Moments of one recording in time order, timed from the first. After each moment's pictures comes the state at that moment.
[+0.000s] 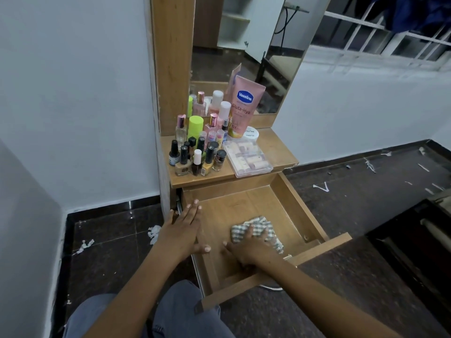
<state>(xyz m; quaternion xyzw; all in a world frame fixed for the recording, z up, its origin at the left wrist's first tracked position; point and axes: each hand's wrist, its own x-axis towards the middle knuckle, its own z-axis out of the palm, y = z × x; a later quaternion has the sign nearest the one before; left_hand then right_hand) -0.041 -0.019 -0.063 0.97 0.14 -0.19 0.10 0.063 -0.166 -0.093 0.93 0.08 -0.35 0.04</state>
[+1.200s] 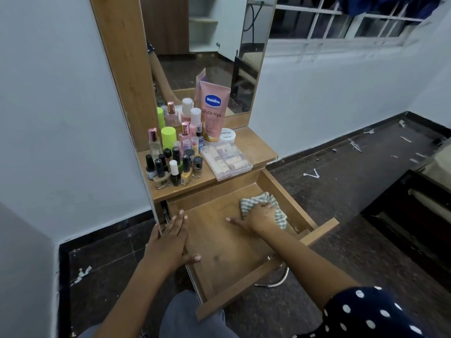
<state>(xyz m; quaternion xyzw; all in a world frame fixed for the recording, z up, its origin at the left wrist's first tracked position) -0.041 -0.017 -0.063 0.96 0.14 -0.20 0.09 0.139 -0.173 -0.085 0.95 0.13 -0.22 0.16</state>
